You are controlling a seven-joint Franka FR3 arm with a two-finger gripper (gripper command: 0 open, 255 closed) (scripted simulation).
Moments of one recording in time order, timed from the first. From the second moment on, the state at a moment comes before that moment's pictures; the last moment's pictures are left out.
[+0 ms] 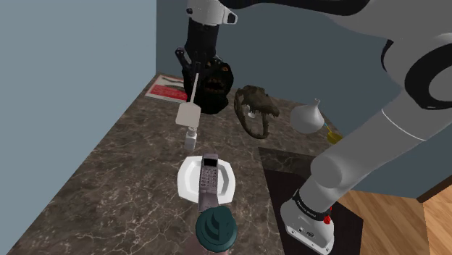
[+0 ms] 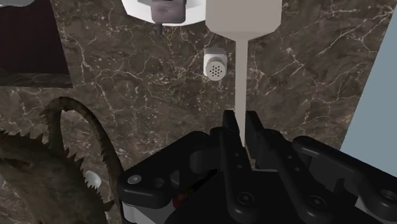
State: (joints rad) arm -0.39 -0.18 0.78 -1.77 0.06 1.67 1.25
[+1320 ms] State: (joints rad) arm -0.50 -0.42 0.36 -2.05 0.10 1.71 0.68
